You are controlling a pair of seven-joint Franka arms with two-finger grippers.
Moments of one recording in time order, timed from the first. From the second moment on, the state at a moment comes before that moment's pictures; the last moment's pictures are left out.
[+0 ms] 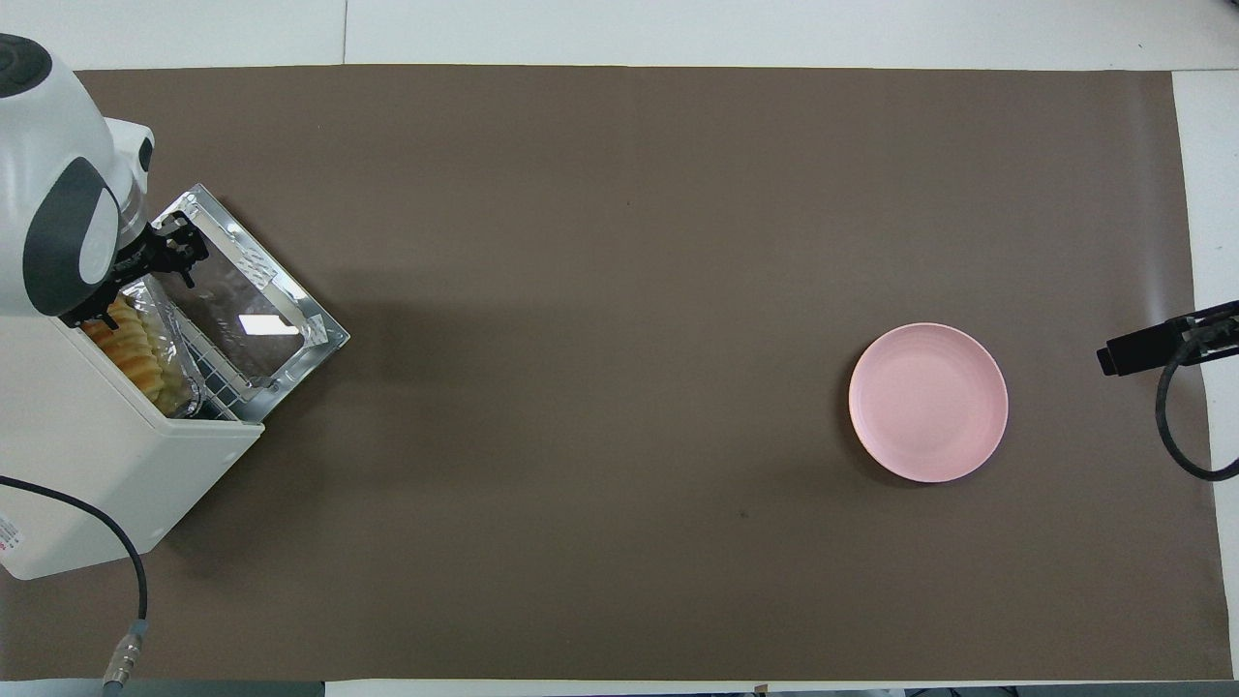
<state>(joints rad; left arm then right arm) -0.41 0.33 0.40 -1.59 0.19 1.68 -0.72 -0.06 -0.09 0.00 -1.70 -0.01 1.51 -0.25</state>
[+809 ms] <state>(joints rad) -0.29 0.07 0.30 -1.44 0.05 1.32 -0.14 -0.06 -0.09 0.00 -1.70 -0.01 1.51 -0.25</state>
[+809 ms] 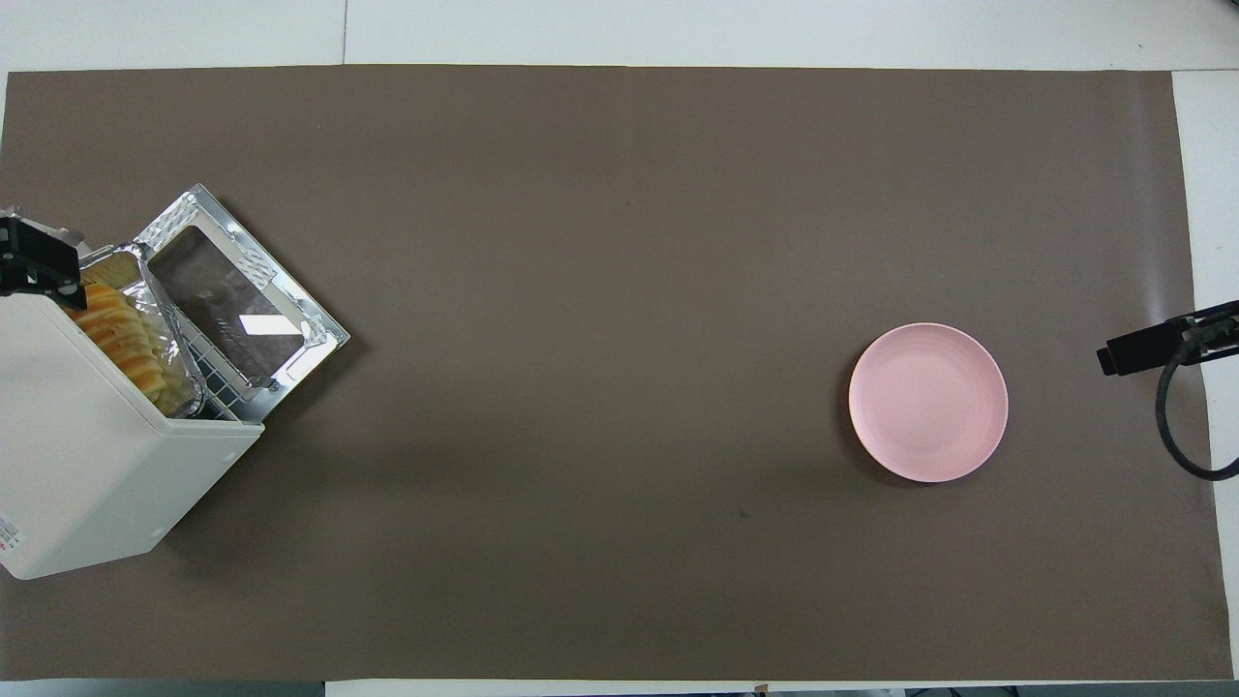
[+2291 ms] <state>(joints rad) 0.01 -0.04 -0.11 -1.60 -0.01 1.30 -0.01 -0.06 -0.09 0.00 -1.70 -0.01 1.51 -0.25</state>
